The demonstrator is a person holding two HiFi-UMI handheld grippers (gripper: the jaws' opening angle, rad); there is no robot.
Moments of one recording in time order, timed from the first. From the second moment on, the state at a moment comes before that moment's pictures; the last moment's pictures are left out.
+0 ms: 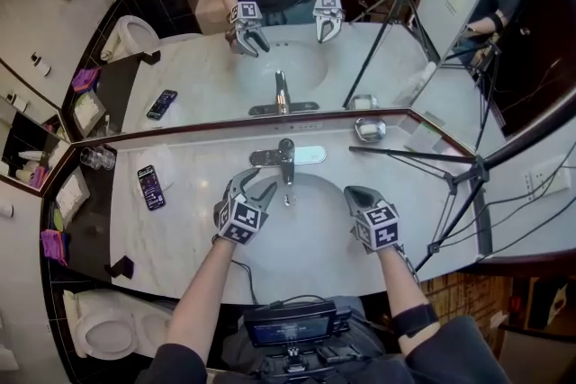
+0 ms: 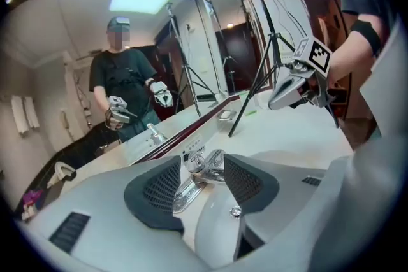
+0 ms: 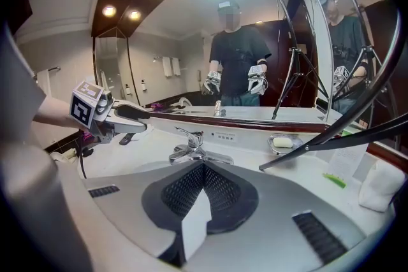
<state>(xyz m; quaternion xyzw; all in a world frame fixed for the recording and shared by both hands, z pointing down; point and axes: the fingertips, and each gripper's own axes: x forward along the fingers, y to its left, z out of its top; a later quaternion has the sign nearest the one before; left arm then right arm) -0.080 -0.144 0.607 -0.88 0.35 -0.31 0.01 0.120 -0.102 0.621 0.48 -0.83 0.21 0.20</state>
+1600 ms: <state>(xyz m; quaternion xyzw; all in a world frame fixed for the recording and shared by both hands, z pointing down) -0.017 -0.222 0.700 -0.84 0.24 -0.45 0.17 0.142 -0.112 0.661 0.49 -0.81 0.25 0.22</state>
